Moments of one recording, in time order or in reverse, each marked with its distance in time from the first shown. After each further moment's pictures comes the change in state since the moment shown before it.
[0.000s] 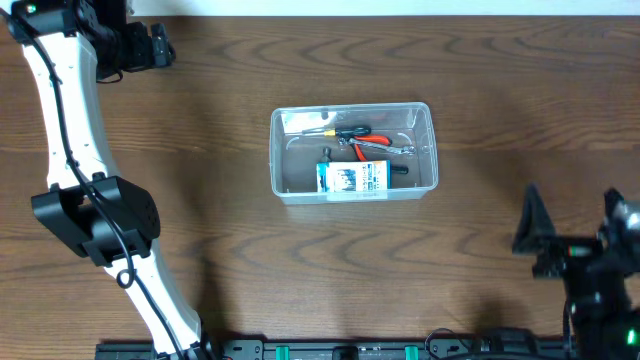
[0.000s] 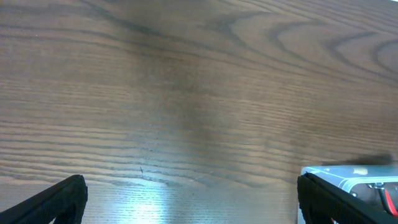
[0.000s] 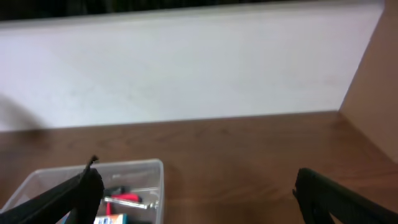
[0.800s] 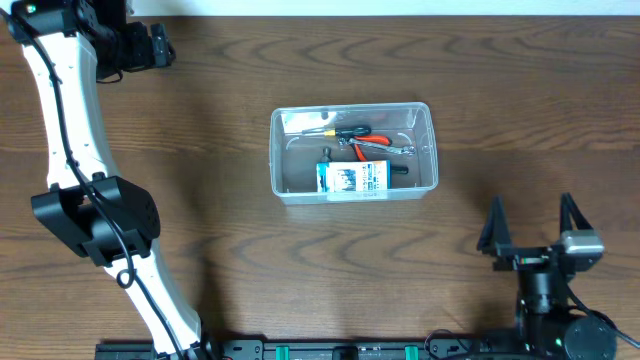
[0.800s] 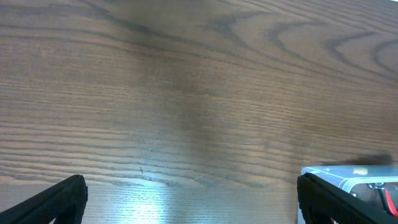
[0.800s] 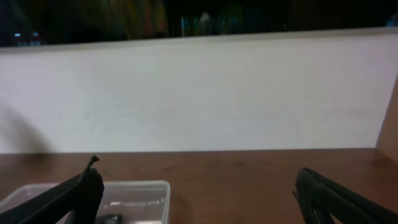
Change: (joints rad) left arm 0.000 0.000 0.000 0.000 0.000 0.000; right arm 0.079 -0.359 -0.620 0.500 0.012 -0.011
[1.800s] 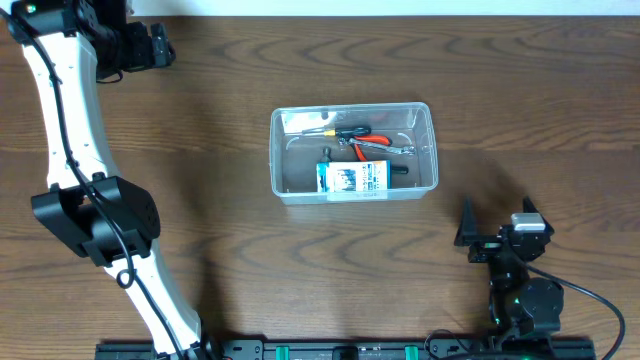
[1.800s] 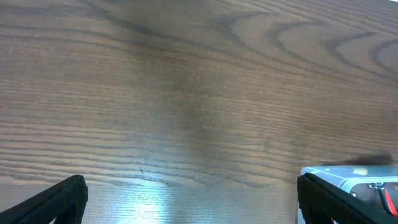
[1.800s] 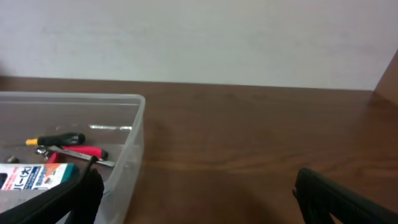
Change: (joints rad) left arm 0.000 0.000 0.000 0.000 0.000 0.000; right arm 0.001 0.000 -0.338 0.134 0.037 -0.085
